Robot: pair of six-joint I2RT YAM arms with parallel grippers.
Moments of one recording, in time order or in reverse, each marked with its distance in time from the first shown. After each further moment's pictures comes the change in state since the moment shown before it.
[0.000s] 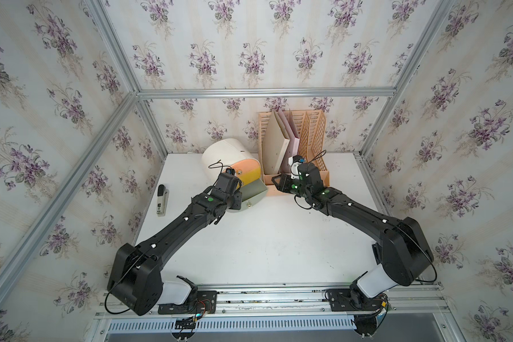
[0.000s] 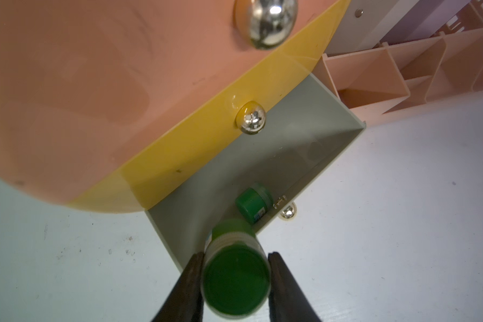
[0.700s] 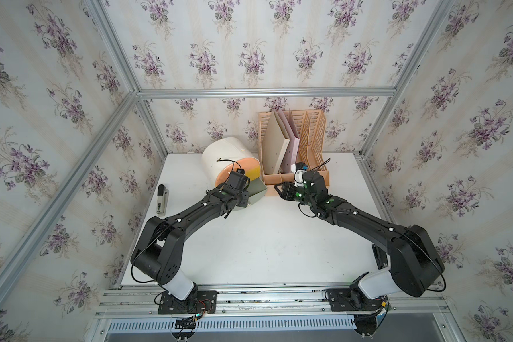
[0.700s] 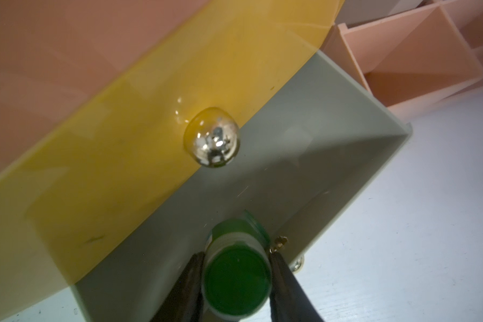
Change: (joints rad) left arm 0.001 0.197 0.037 0.110 -0.001 0.068; right arm 0.000 -0.079 -0.129 0.063 -0.030 -0.018
